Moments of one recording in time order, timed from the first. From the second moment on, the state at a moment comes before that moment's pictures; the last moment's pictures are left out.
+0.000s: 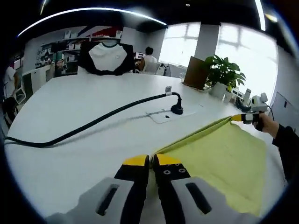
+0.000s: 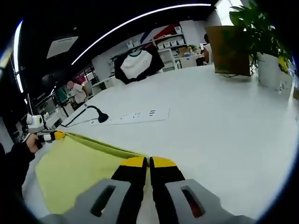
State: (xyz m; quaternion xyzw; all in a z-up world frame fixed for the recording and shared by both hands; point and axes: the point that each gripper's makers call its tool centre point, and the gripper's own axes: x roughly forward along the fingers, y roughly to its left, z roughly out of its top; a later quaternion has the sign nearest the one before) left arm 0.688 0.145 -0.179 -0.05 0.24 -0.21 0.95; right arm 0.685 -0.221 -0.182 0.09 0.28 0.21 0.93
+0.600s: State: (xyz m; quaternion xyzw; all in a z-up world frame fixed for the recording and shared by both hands) left arm 0.656 0.137 -0.147 -0.03 0.20 -0.25 0.95; right arm 0.675 -0.221 -0.130 -0.05 0.18 0.21 0.96
